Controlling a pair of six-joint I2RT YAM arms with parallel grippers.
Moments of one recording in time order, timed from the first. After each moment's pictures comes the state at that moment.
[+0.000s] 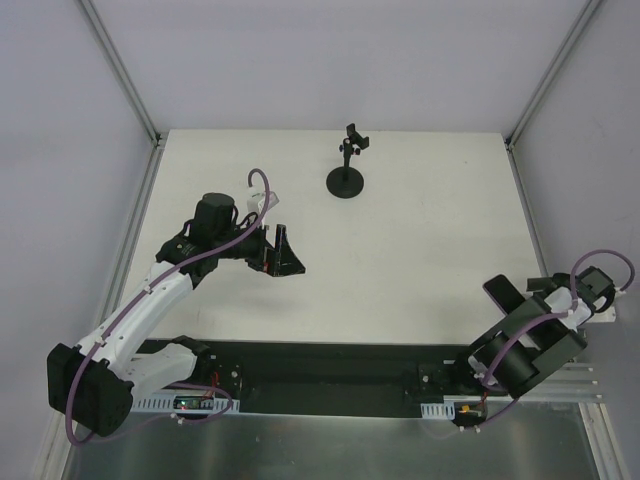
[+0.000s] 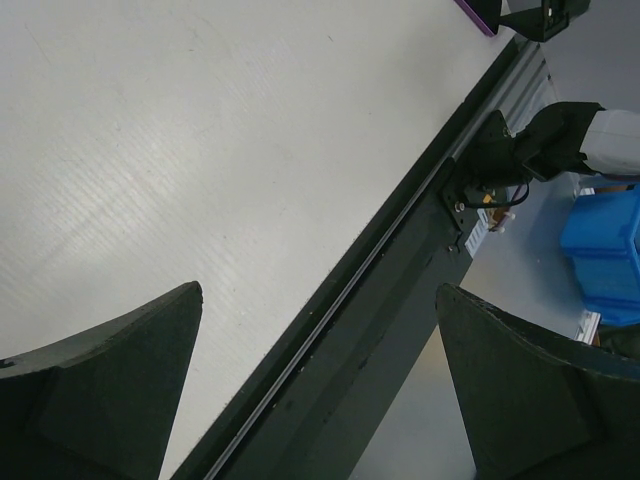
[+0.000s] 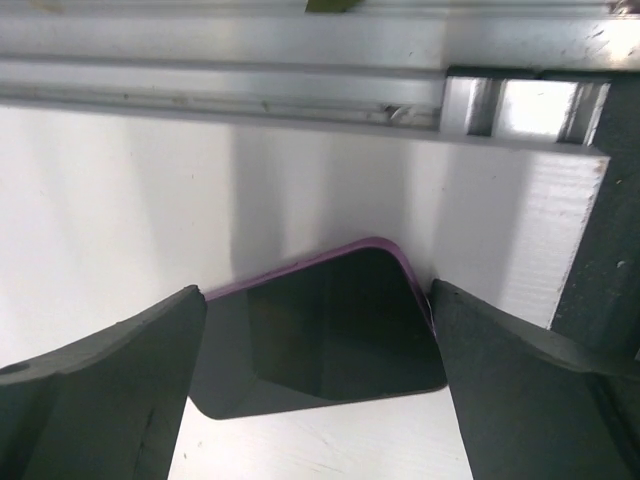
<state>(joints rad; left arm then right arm) -0.41 1.03 0.83 -0.46 0.72 -0.36 -0.96 1.23 0.57 -0.38 -0.03 0.65</state>
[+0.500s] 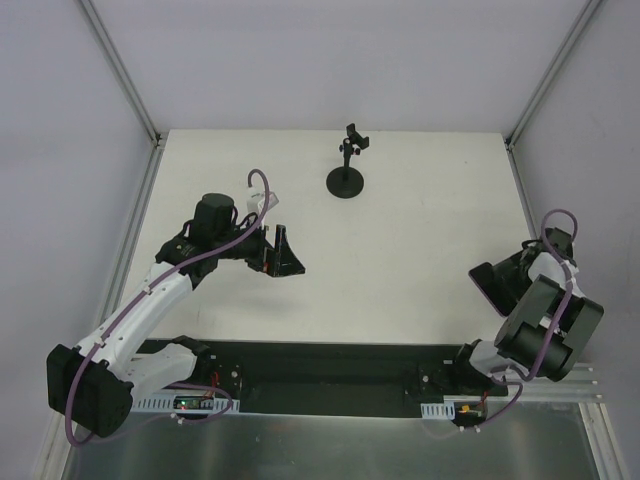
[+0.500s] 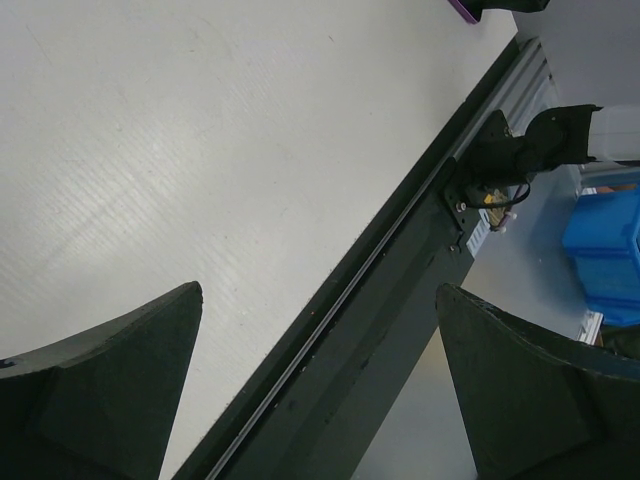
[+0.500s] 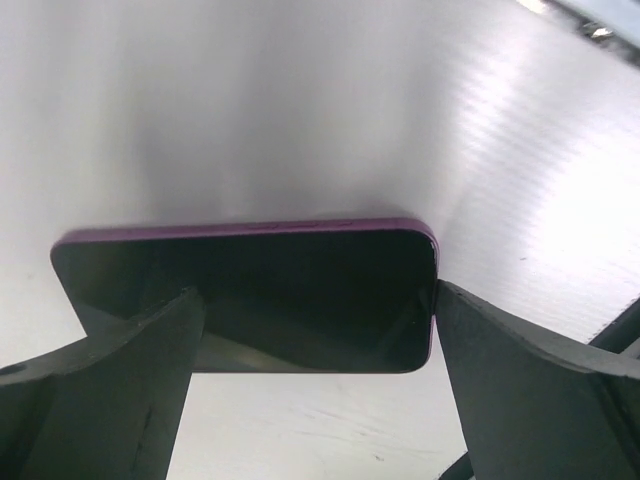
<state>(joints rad) -0.41 1.03 0.83 -0.46 0.72 -0.36 -0.60 1.41 0.74 -0.57 0.14 0.53</state>
